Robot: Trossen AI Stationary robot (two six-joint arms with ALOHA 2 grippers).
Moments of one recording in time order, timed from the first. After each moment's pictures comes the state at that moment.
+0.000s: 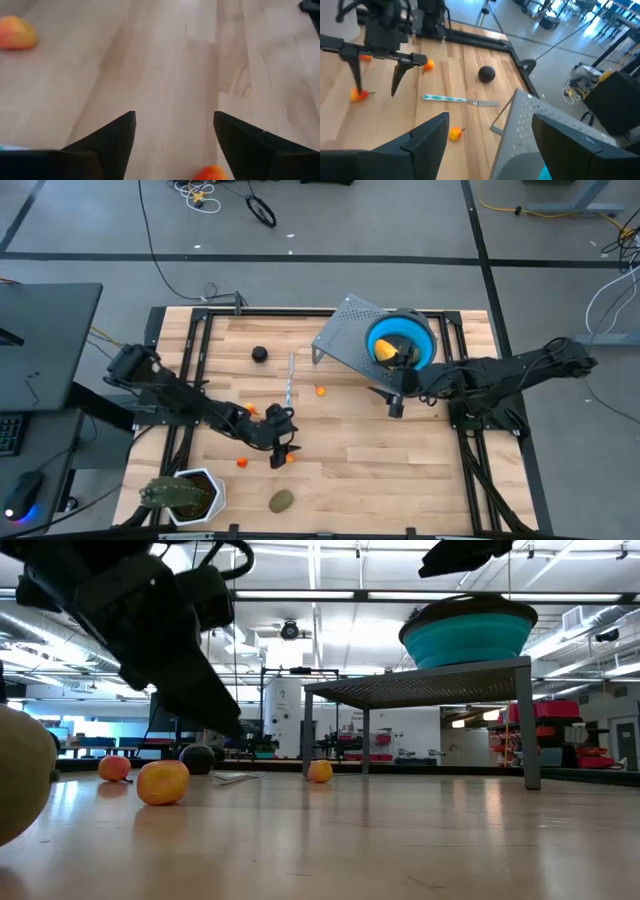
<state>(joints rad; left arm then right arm) -0.42 1.58 0.63 0.26 -0.34 -0.54 0.23 1.04 0.90 -0.34 0.52 -0.11</state>
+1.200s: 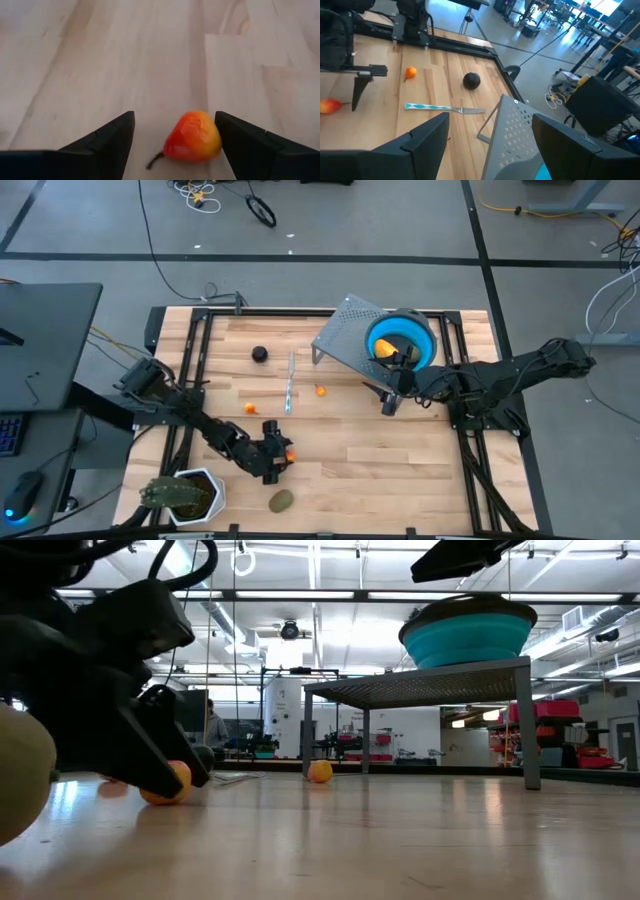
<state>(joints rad) -0.59 1.74 0.63 0.30 -0.50 -0.48 0.23 1.06 0.84 -0.18 0.60 -0.16</state>
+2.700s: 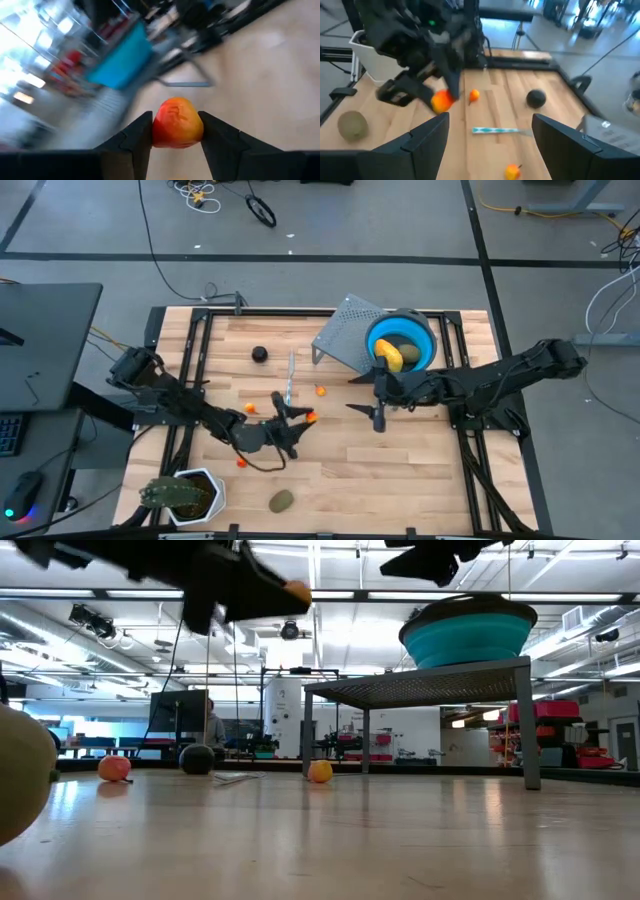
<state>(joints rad) -0.48 1.61 0.71 0.71 -0.92 0.56 0.23 1.20 0.84 0.03 0.30 0.01</state>
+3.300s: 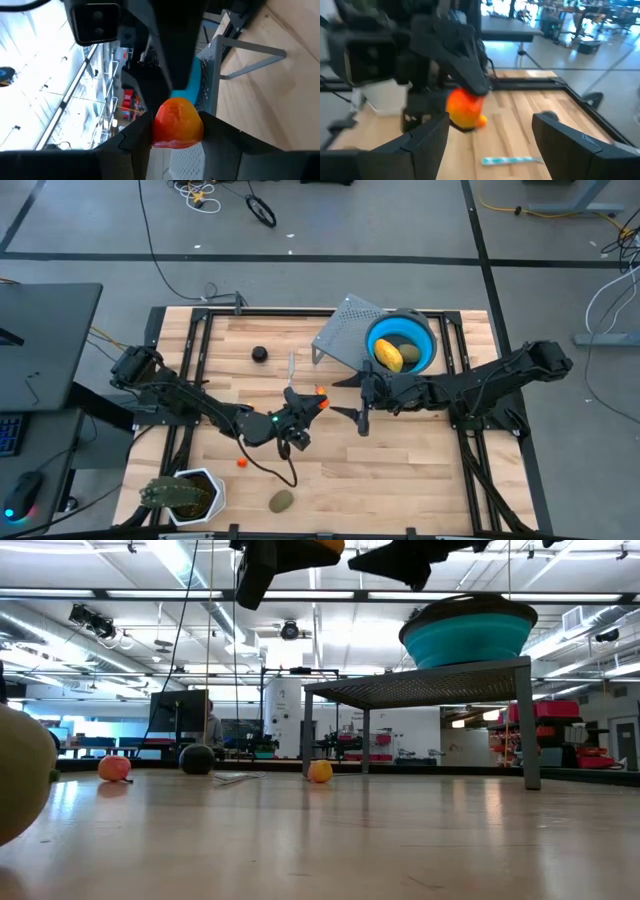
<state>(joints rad) -0.42 1.61 0.89 0.69 -0.94 1.28 0.23 1.35 0.84 0.33 0.30 0.02</state>
